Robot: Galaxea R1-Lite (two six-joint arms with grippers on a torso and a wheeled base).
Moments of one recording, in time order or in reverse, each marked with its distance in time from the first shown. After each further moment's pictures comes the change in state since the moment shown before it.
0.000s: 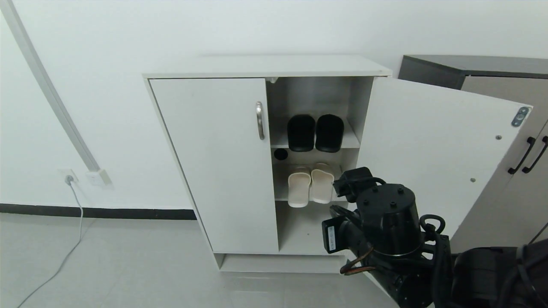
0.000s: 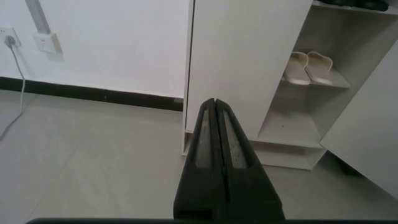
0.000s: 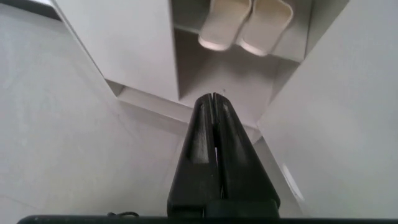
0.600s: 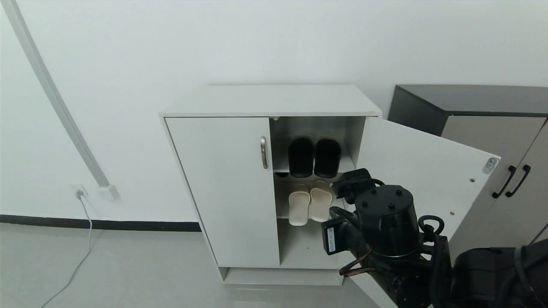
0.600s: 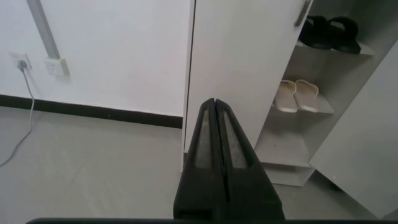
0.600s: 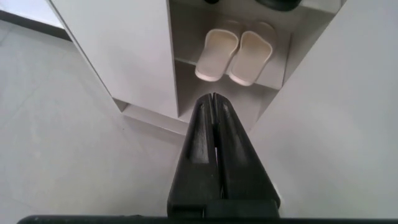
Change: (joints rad) left arm 0.001 0.000 0.001 0.000 0.000 0.000; right arm -0.002 0.001 0.001 0.002 -0.005 -0.001
